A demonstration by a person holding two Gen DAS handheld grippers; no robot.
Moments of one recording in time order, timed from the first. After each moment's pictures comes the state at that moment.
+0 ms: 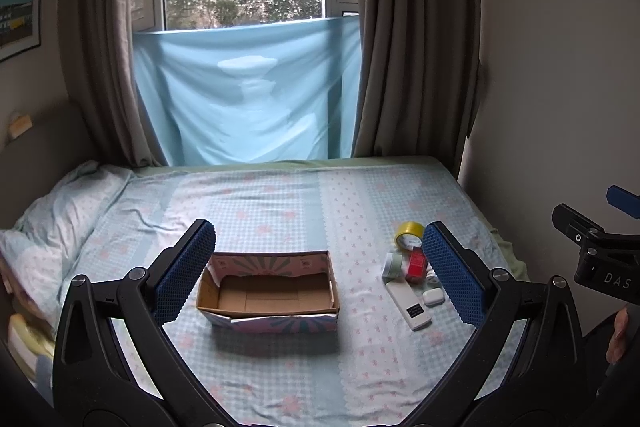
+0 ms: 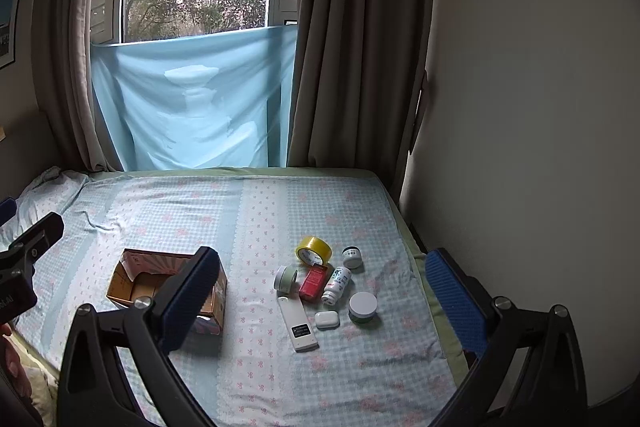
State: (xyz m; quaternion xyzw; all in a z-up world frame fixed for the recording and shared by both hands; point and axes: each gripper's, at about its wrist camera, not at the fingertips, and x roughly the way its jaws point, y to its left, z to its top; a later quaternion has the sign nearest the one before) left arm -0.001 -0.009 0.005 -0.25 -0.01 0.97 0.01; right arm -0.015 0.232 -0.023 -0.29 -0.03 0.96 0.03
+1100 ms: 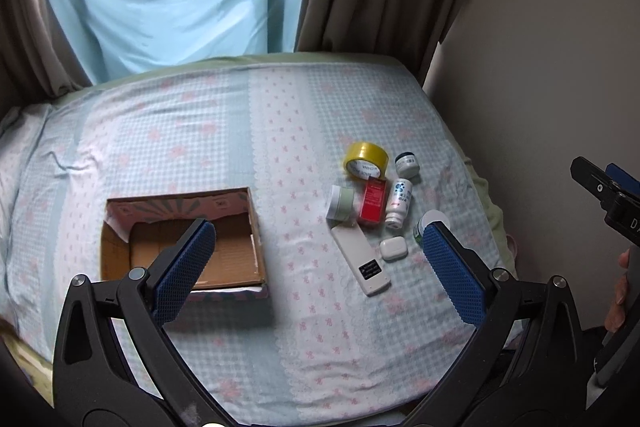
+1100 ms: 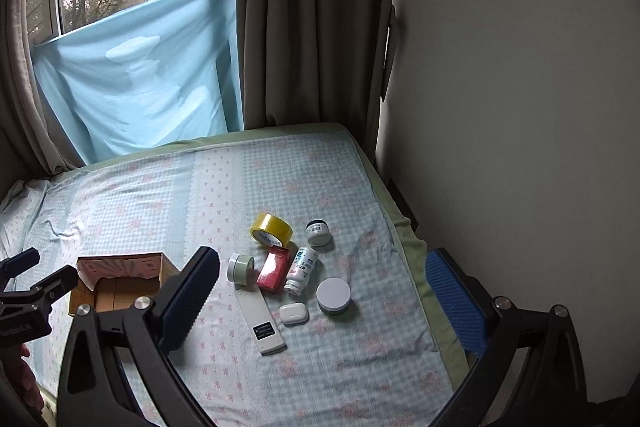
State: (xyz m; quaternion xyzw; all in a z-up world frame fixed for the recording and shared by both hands) left arm -0.190 0.068 -0.125 -0.46 -0.04 0.88 0.10; right arm -0.153 0.329 -0.097 -0.38 0.01 0.92 0.08
